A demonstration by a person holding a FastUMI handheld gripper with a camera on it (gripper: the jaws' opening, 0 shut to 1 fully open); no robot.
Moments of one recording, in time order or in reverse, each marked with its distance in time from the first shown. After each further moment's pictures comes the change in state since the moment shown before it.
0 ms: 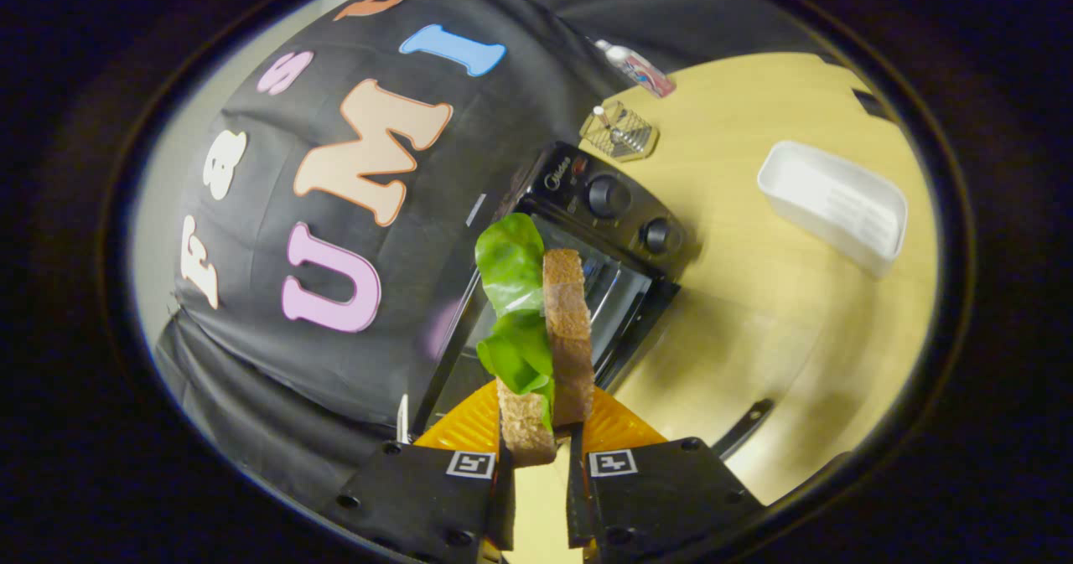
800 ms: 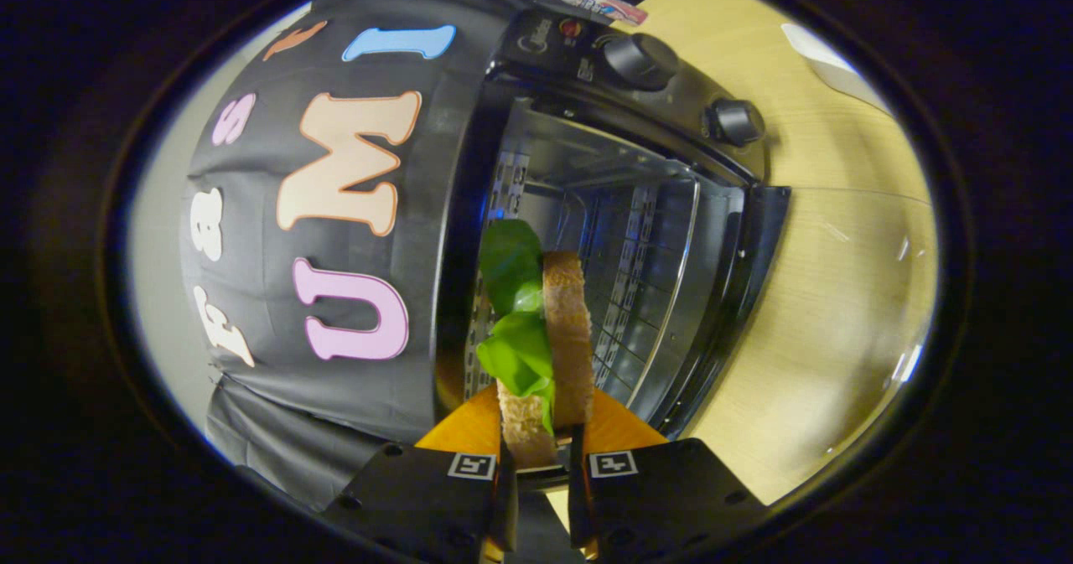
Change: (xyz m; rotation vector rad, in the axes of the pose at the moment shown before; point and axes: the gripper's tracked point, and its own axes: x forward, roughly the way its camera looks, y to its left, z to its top) arm 0.097 0.034 -0.035 0.144 0.105 0.095
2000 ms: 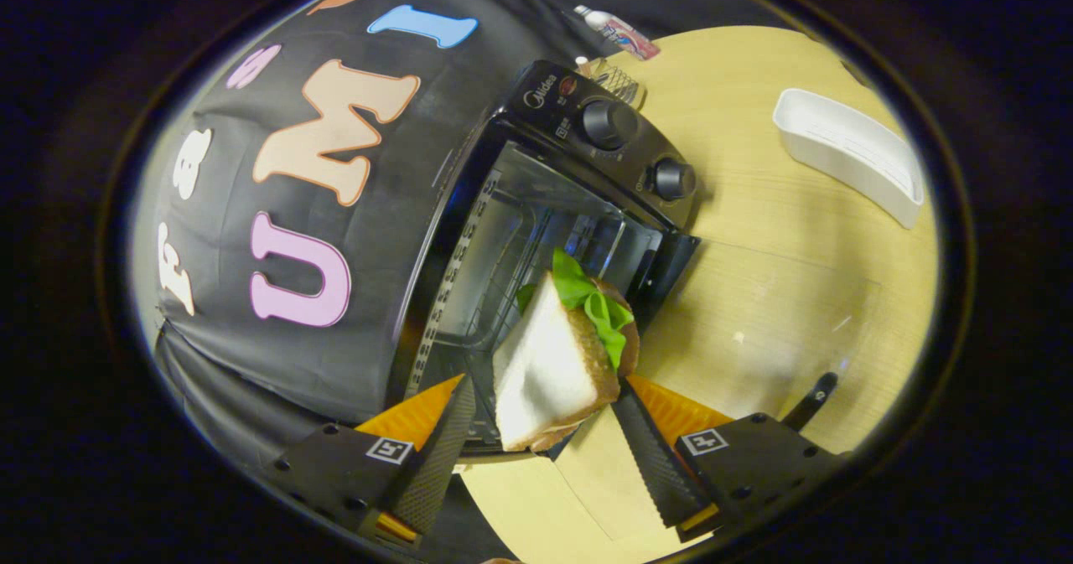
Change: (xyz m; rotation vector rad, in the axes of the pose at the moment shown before) arm -0.066 -0.041 0.010 -0.177 -0.048 -0.207
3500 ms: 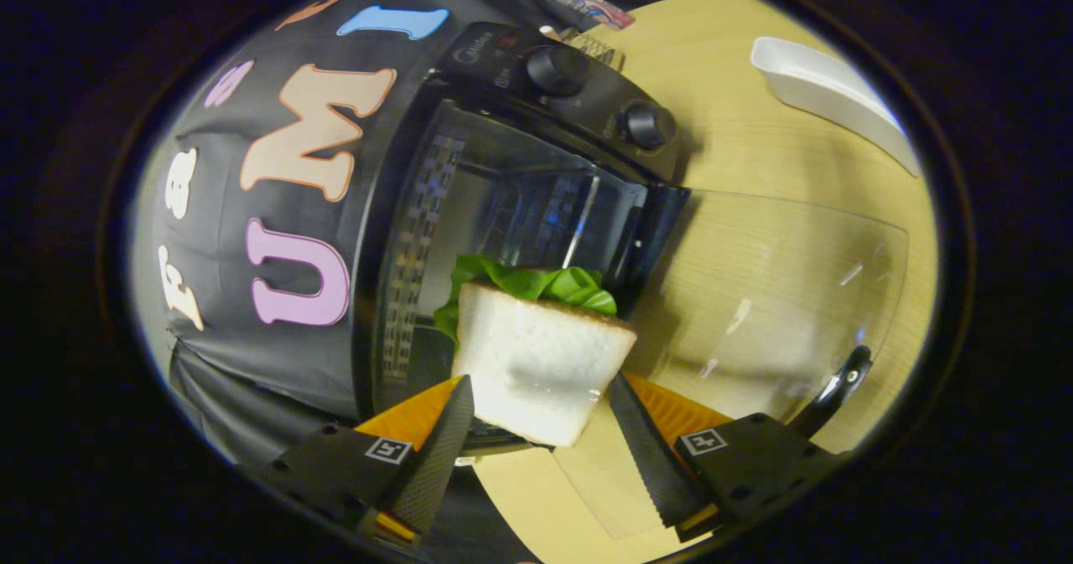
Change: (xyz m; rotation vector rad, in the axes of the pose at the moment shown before) arm 0.020 0.005 -0.019 0.075 0.066 0.083
